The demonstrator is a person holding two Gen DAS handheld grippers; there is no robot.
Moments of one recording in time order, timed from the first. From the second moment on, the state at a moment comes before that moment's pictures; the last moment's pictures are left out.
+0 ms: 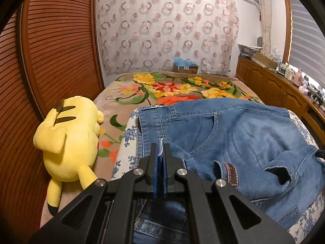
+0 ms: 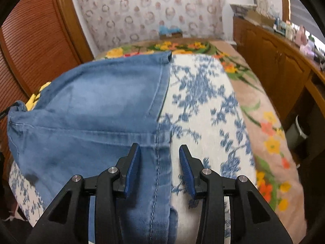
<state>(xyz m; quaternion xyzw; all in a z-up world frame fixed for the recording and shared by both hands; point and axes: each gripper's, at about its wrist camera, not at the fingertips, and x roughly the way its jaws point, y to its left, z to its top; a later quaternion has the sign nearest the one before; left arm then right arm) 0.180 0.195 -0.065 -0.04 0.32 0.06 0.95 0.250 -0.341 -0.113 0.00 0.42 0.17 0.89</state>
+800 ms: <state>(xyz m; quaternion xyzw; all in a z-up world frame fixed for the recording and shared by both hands) 0.219 0.216 -0.001 -0.02 0.25 0.09 0.96 0.297 -0.330 0.009 -0.02 0.24 0.18 0.95</state>
